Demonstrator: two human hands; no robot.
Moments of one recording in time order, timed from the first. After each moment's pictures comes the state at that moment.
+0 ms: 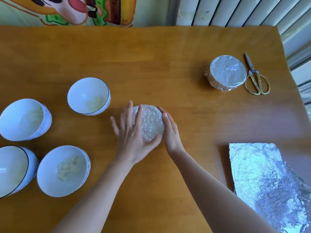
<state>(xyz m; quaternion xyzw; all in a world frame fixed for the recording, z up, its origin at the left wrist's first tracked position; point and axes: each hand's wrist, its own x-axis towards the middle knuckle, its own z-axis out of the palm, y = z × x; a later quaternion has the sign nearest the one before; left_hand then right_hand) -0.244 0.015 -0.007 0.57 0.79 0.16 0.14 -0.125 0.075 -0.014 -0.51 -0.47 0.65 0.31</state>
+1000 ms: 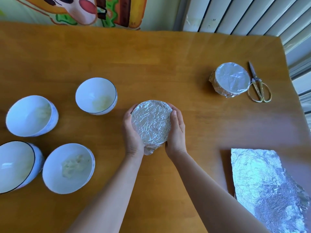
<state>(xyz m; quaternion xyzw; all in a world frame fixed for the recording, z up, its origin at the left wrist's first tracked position) -0.238 0.041 0.012 0.07 0.56 0.71 0.43 -0.145 0.072 0.016 -0.51 -0.37 0.66 0.42</state>
